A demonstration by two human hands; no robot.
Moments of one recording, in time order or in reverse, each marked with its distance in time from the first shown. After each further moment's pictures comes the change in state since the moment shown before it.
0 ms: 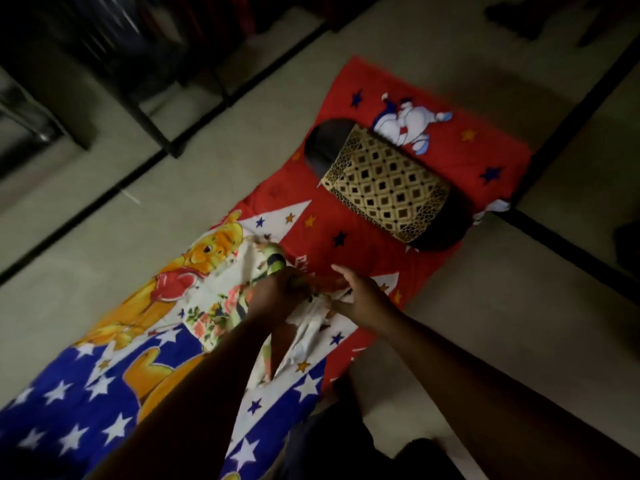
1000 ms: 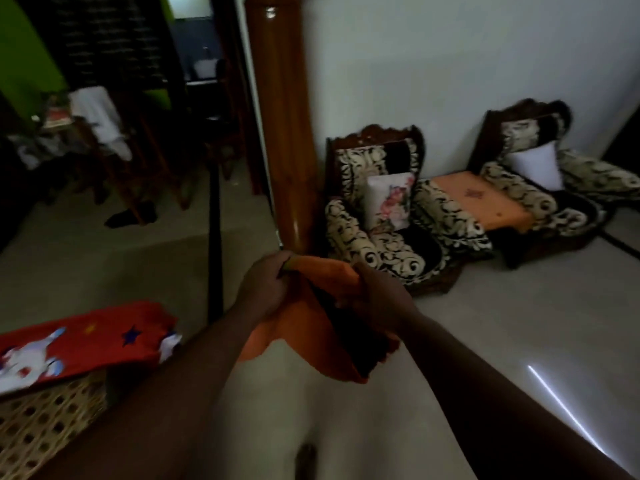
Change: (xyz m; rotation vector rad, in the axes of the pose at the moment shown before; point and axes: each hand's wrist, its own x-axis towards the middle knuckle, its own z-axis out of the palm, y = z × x) left_hand -0.232 0.625 0.288 -0.041 -0.411 1.205; right_hand -0.621 0.202 -0.318 -0.223 1.237 0.426
